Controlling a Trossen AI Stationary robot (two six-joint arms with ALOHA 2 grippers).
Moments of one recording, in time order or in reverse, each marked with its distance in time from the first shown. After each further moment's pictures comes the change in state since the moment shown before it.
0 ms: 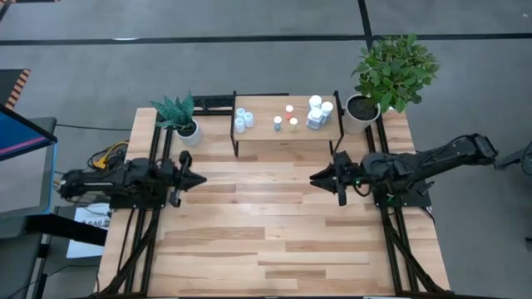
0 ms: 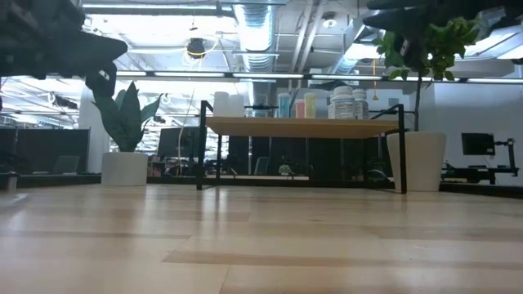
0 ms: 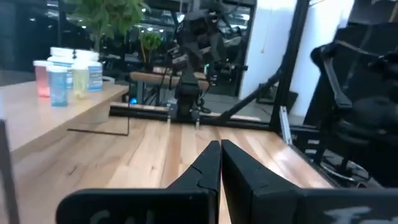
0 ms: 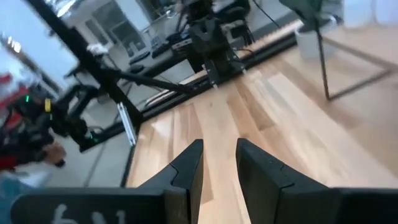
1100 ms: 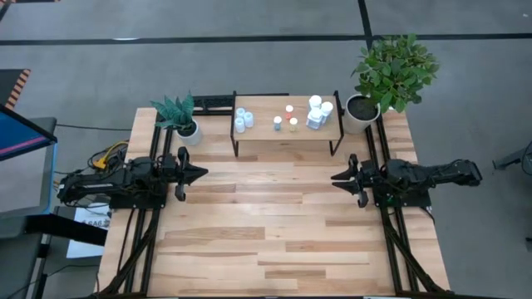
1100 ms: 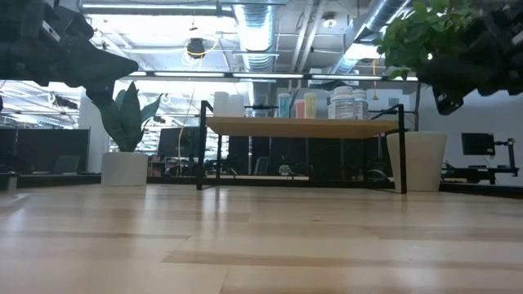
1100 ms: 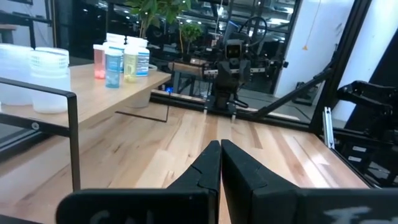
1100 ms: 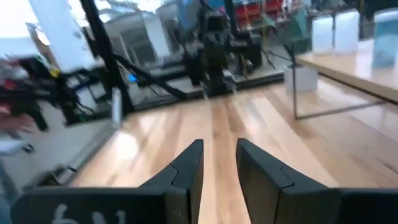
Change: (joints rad) left arm 0.062 0.001 -0.003 -0.053 -0.109 -0.034; right arm -0.091 -0.782 -0.538 -0.057 -0.088 -0.296
